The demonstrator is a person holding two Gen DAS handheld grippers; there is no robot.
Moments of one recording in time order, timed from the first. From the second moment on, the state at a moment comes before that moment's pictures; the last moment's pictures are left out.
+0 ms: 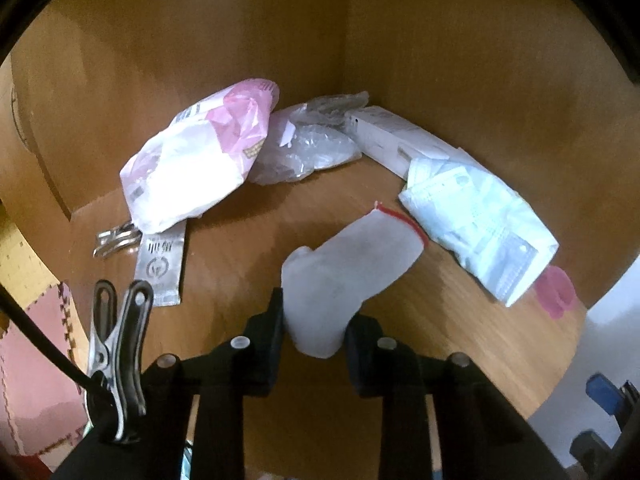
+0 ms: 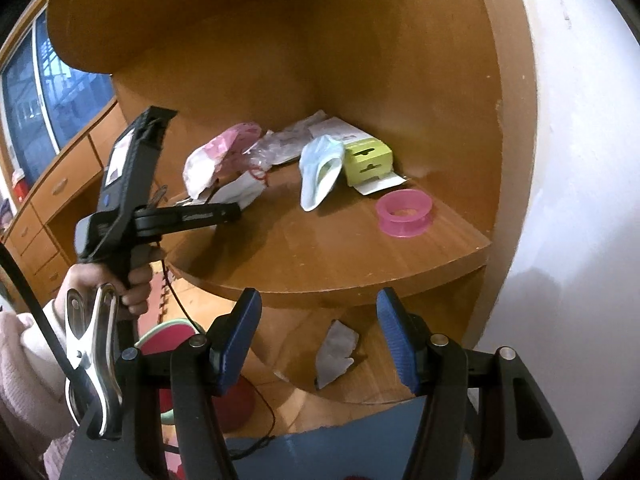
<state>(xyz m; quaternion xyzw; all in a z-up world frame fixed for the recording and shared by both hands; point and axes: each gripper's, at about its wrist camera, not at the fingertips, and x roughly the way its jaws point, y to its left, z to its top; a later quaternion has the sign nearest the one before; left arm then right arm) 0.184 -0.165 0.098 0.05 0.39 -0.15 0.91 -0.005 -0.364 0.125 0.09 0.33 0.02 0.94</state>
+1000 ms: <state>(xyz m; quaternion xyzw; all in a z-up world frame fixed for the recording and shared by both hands) 0.108 -0.127 0.101 -0.06 0.40 -0.15 0.90 0.083 -0.384 0.110 0.03 0.32 -0.13 0.94</state>
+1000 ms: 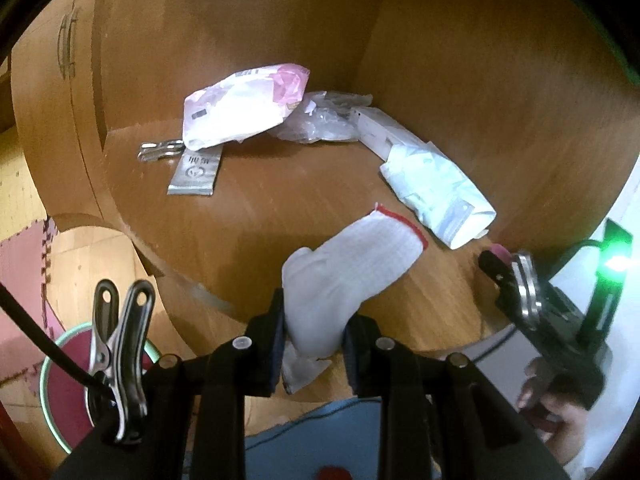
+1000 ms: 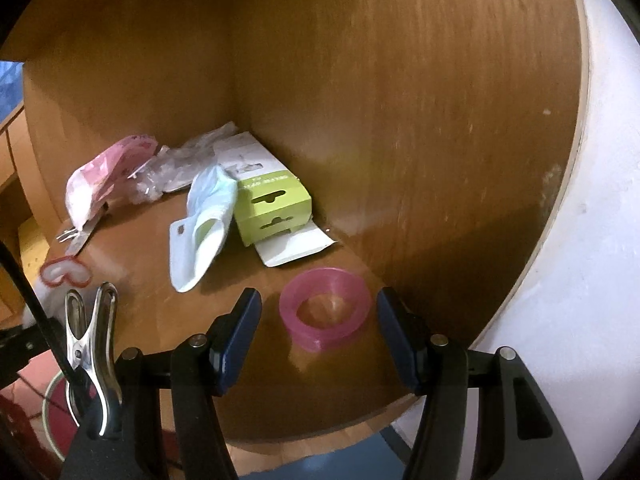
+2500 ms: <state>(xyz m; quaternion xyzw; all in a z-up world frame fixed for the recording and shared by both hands) -0.002 0.022 0.125 -0.11 0.40 0.00 0.91 0.022 -0.263 0.117 -0.03 0.24 0.08 0.97</state>
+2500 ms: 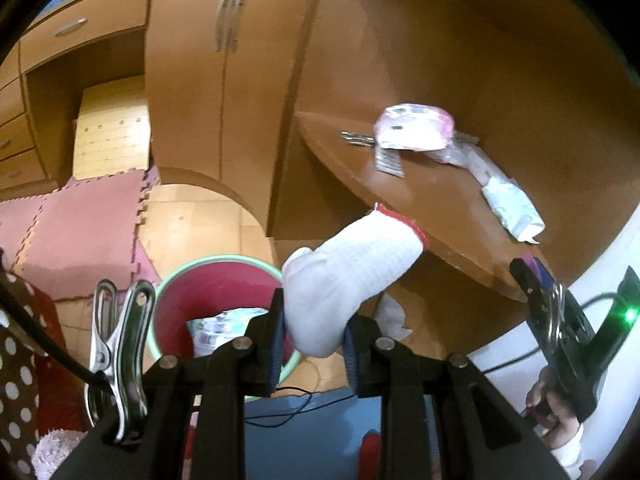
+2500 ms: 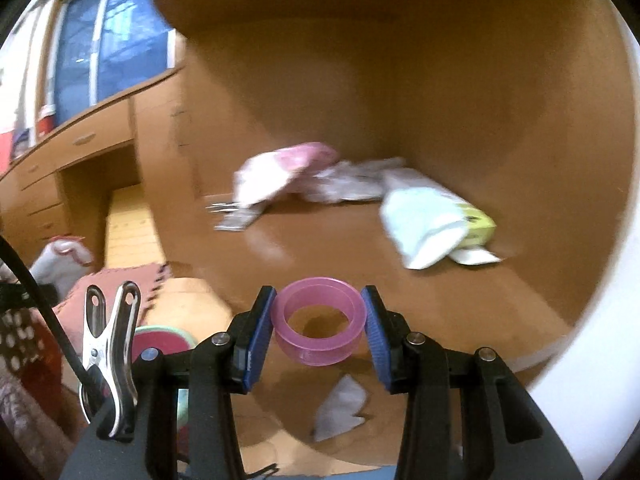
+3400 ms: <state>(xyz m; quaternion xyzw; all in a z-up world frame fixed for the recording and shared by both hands) -0.002 0.092 0.056 -0.16 0.47 0.06 0.87 0.021 -0.120 0.075 -0.08 0.32 0.24 0.91</state>
